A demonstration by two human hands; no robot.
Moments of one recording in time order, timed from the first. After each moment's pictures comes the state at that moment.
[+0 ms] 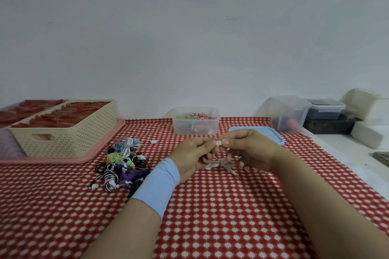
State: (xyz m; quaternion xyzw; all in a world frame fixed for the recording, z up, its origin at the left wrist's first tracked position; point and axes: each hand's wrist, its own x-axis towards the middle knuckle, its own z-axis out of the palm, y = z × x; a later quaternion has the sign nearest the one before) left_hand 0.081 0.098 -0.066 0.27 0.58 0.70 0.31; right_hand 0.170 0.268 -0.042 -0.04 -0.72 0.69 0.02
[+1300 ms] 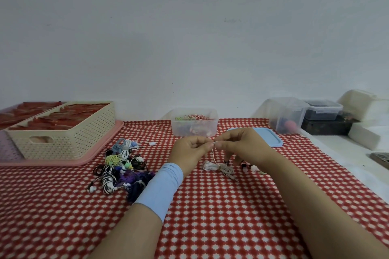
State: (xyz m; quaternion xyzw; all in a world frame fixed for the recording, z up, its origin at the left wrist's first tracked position) left_hand 0.077 0.100 -0.071 0.30 0.72 0.62 0.07; right_hand 0.172 0.257 -0.038 -0.07 -0.83 0.53 0.15
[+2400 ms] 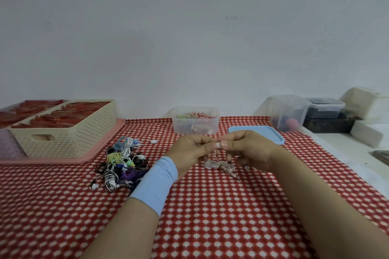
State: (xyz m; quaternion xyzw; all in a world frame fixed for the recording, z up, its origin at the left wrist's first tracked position) left_hand 0.073 0.092 -0.068 0.33 0.64 0.66 0.23; right_hand 0.171 0.259 -0.039 -0.06 -0.74 0.67 0.02
